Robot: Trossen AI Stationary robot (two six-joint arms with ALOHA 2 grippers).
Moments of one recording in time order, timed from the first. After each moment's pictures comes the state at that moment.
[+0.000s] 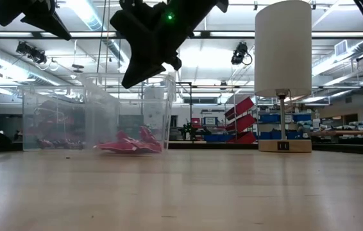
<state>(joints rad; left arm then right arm) -0.64 1.10 1.02 -1.48 -1.05 -0.74 0.12 2.11 1.71 -0.40 0.35 0.17</state>
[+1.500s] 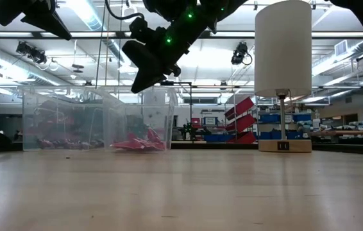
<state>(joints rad) -0.64 1.10 1.02 -1.47 -1.05 -0.73 -0.05 2.11 1.71 -0.32 0.31 0.02</state>
